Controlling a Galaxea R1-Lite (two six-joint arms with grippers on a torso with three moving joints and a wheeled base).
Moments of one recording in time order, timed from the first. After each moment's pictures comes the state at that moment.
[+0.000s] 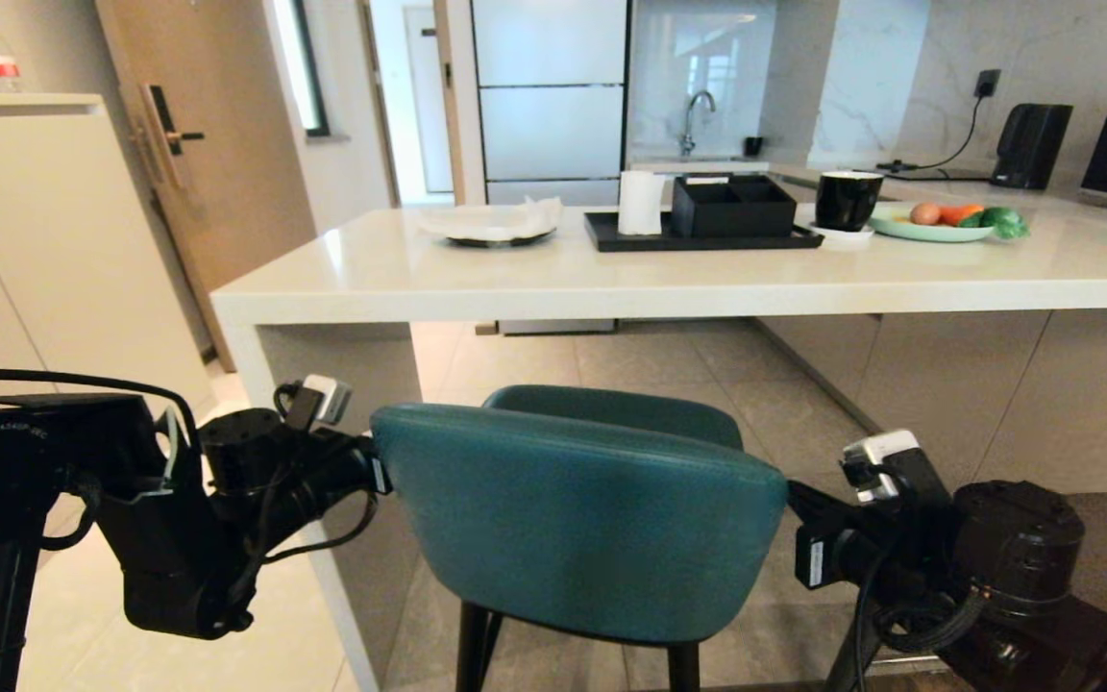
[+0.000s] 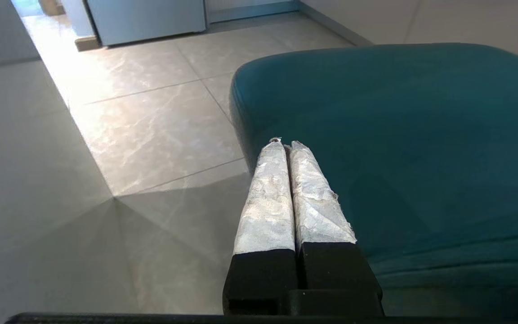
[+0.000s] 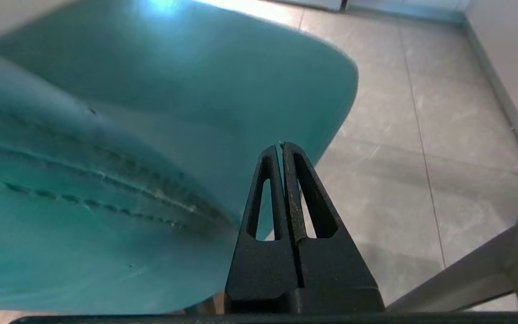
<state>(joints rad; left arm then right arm) -0.15 2.28 -0.67 -1.52 -0.35 -0.05 0.43 1.92 -0.19 -1.52 -0.18 -0.06</state>
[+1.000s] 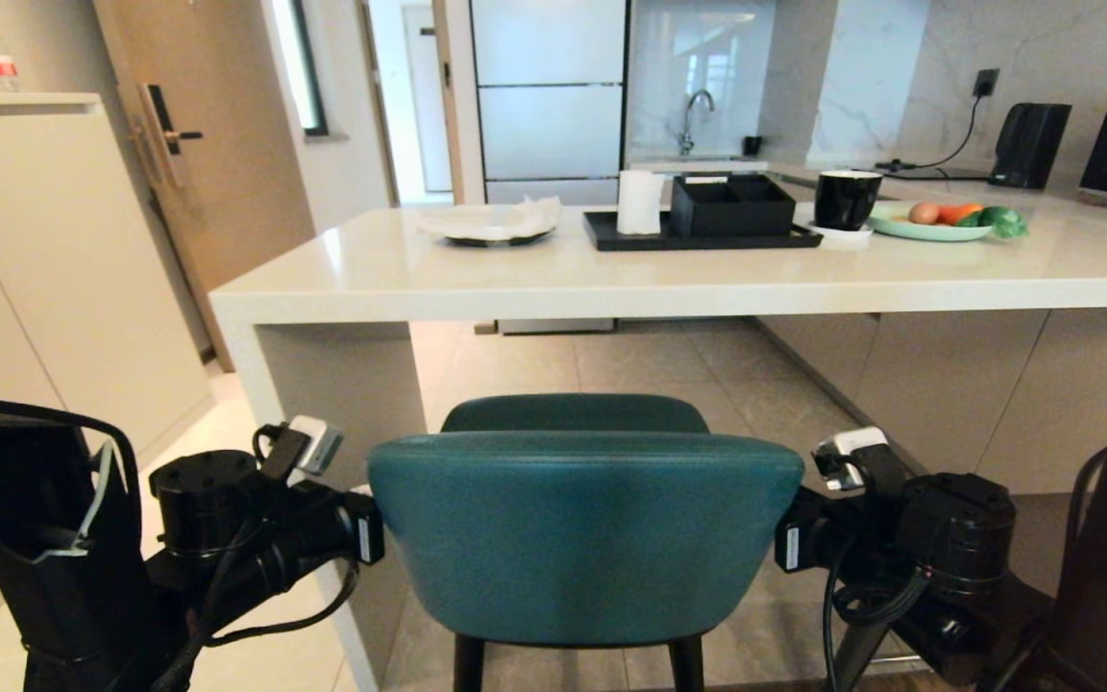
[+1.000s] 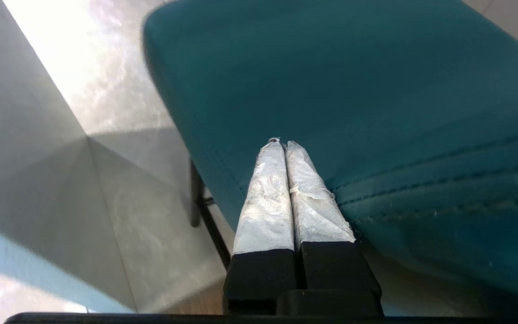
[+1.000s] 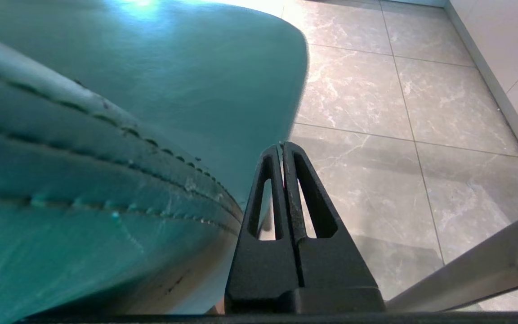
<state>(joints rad) -0.29 2.06 -0.33 -1.51 -0.34 -0.09 0.47 2.04 -0.27 -1.52 -0.19 -0.02</state>
